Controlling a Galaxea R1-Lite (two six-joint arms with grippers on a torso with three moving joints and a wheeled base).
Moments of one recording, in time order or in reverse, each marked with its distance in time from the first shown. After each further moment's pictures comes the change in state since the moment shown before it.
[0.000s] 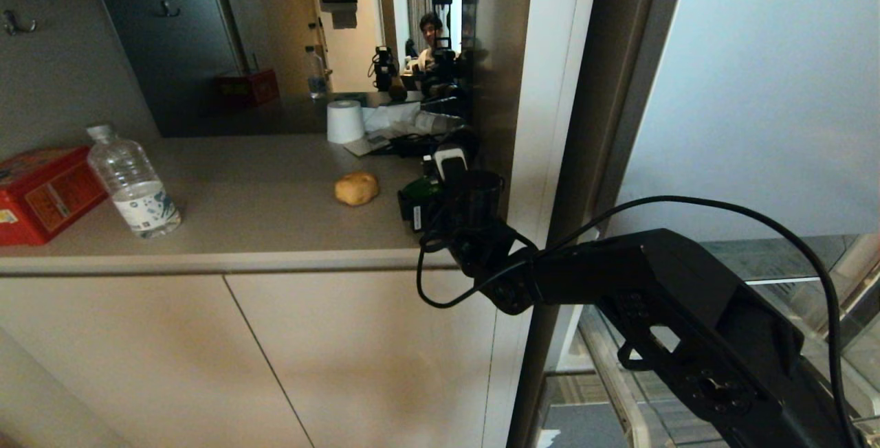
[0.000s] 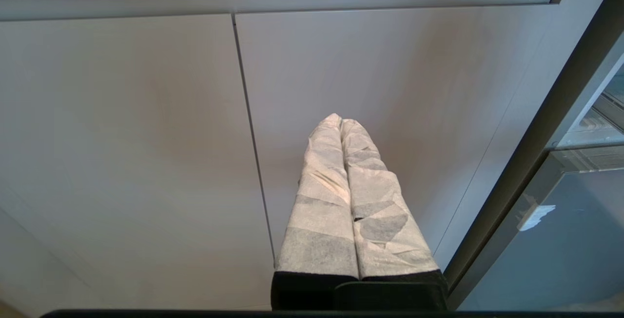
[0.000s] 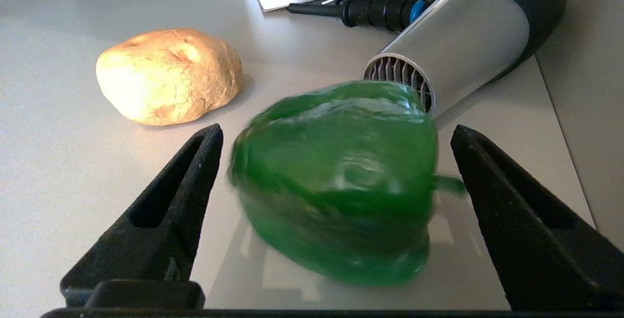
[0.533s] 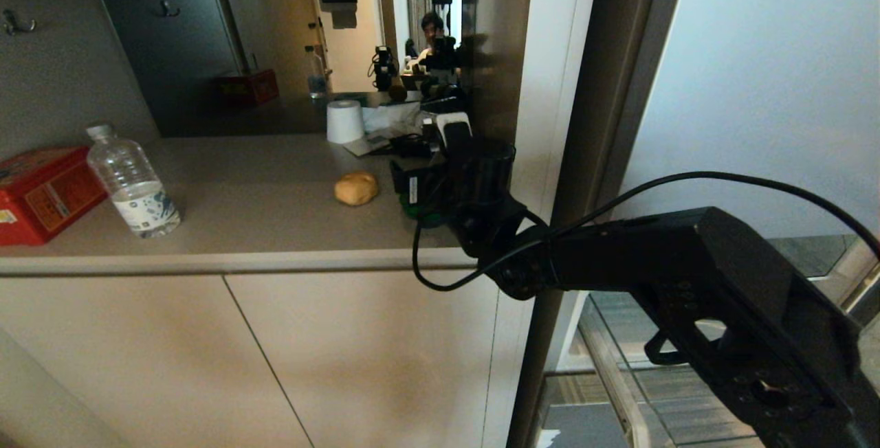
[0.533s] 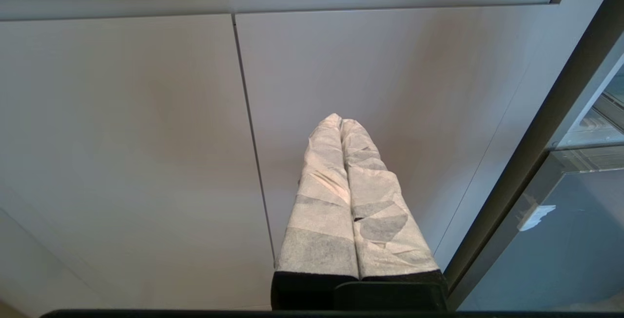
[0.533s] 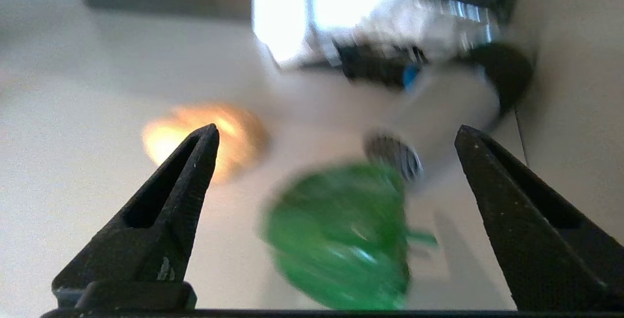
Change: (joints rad) left arm 0.000 0.000 0.000 0.000 0.000 0.000; right arm 0.037 -0.124 0.038 0.006 -0.009 -0.006
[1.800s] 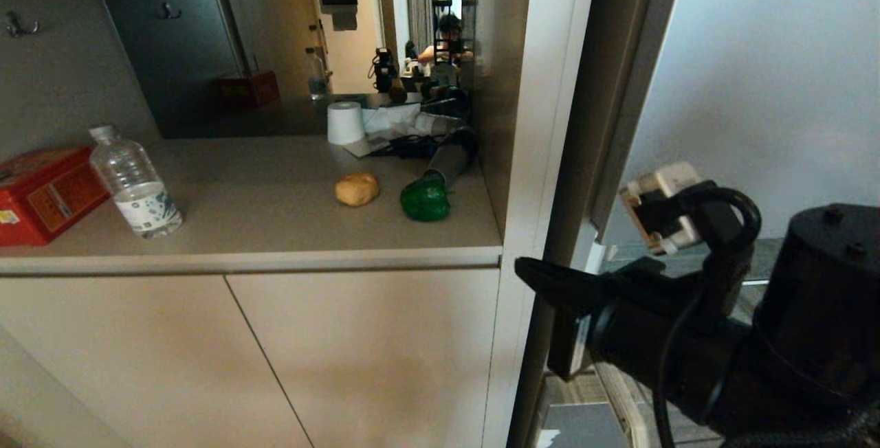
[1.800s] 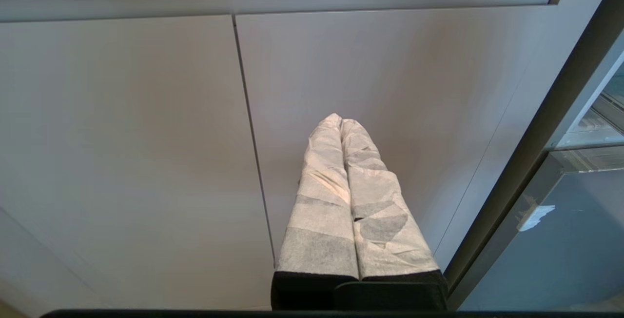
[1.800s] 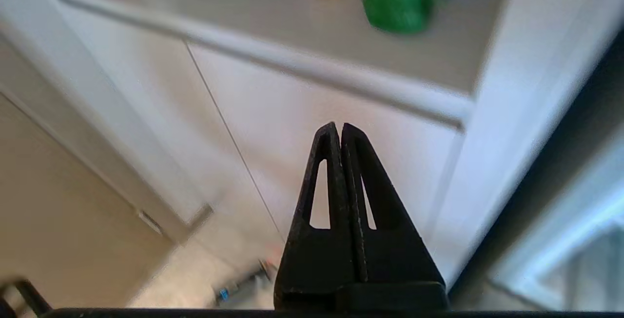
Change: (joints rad) left arm 0.000 0.000 0.000 0.000 0.000 0.000; right arm 0.244 -0.941 1.221 0.003 -0.043 0.193
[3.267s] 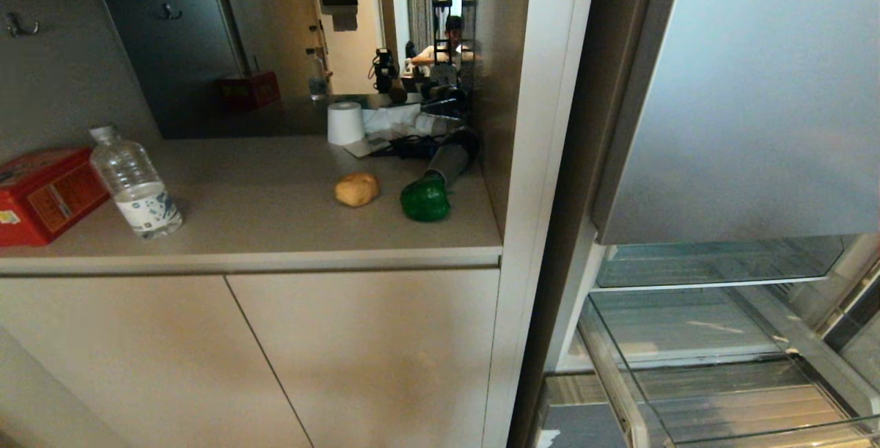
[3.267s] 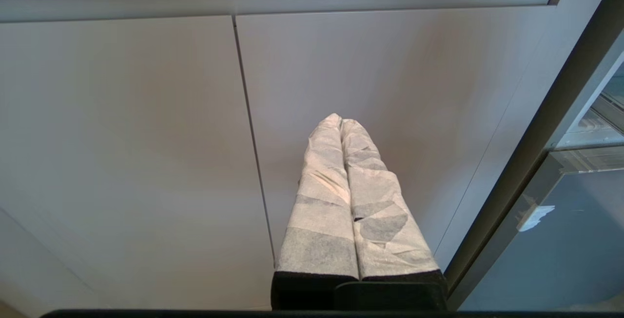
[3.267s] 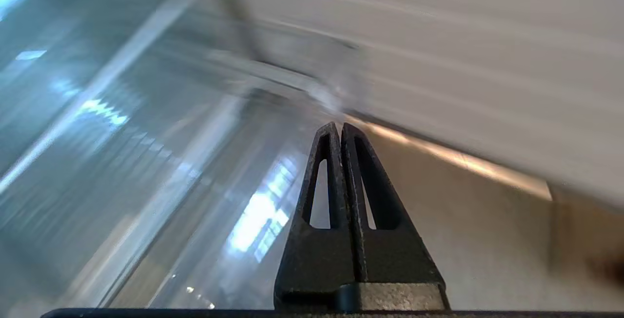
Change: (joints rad) left arm 0.000 0.000 0.000 0.000 0.000 0.000; right arm -1.975 -0.561 0.677 0.073 0.434 0.081
